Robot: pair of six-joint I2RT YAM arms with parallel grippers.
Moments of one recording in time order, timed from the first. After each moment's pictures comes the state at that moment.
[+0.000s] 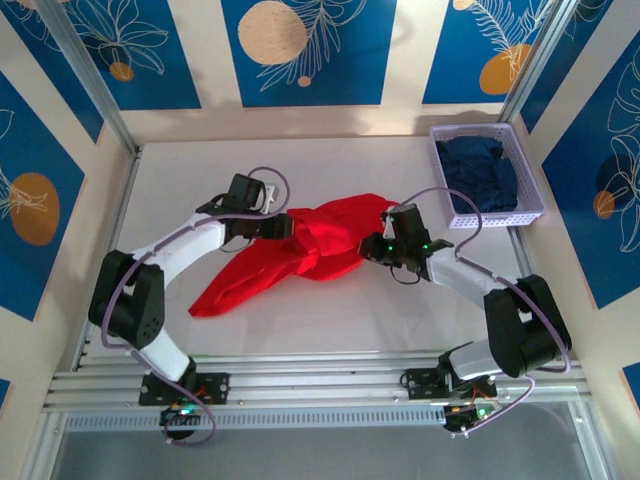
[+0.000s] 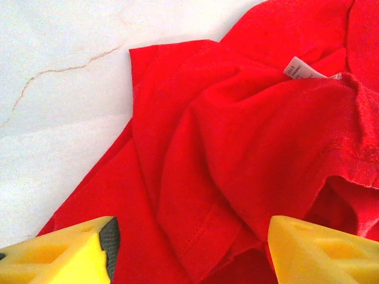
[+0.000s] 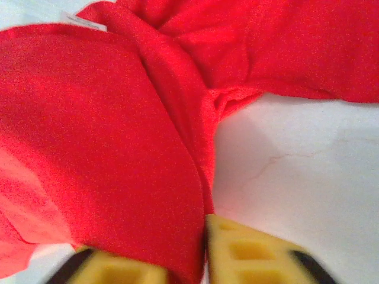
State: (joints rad) left arm -0.44 1.63 1.14 -0.43 0.19 -0.29; right arm 0.40 1.40 0.73 -0.19 -0.26 0.61
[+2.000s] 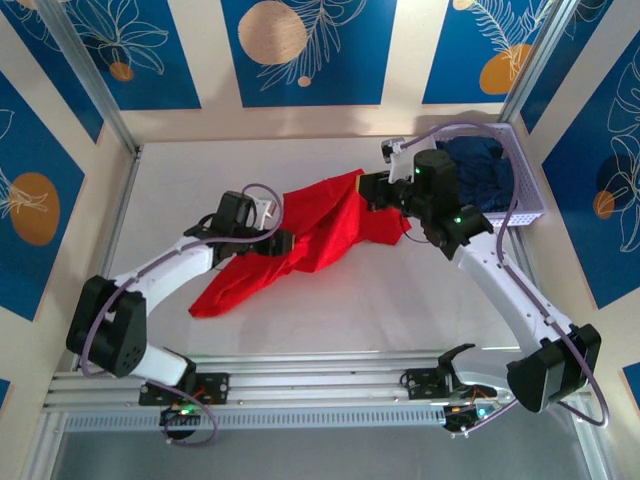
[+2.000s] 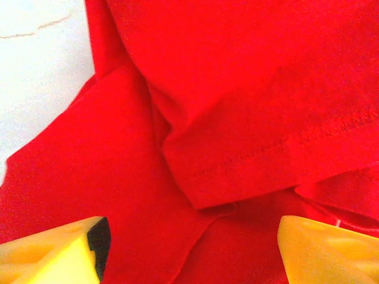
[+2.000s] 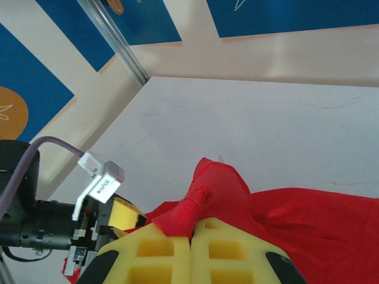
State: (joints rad) left arm -0.45 1.48 0.94 -0.31 0.31 -0.28; right arm 0.40 1.22 1.19 -0.33 -0.33 0.32
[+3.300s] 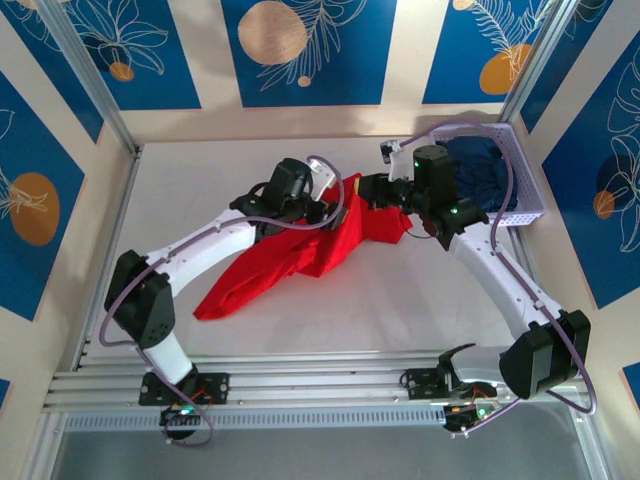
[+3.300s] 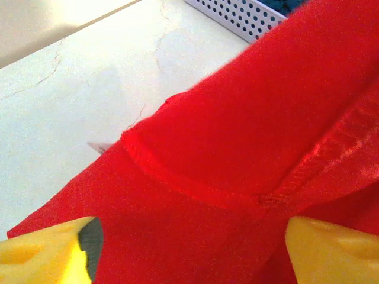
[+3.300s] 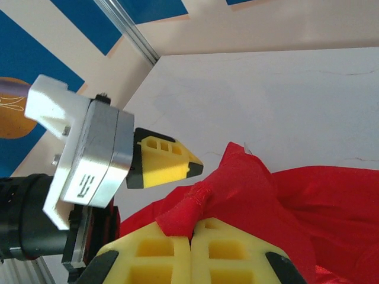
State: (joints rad) left arm -0.71 1.69 1.41 -0.33 0.08 -0.02; right arm 0.35 1.29 1.19 -0.35 -0.46 0.35
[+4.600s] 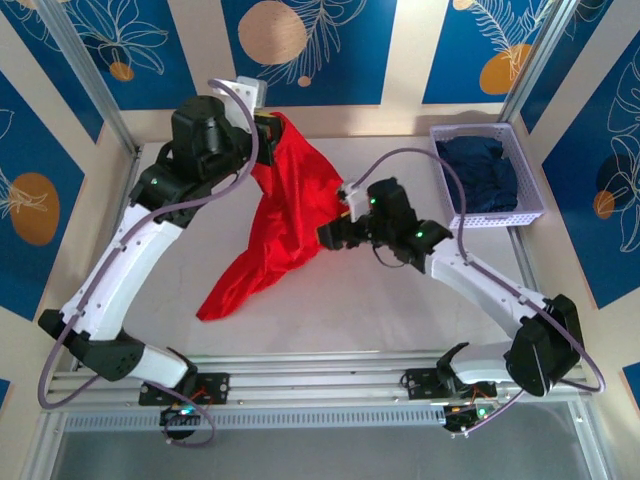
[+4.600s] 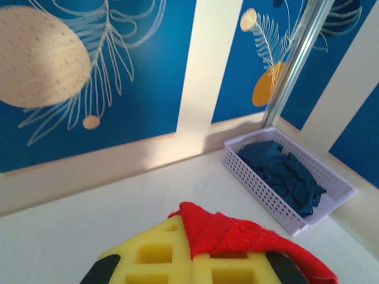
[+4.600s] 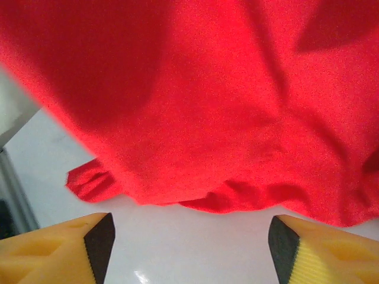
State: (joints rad) left arm -0.60 1.45 1.86 -0.61 -0.03 -0.18; right arm 0.64 1.31 1.03 -0.30 -0.32 0.20
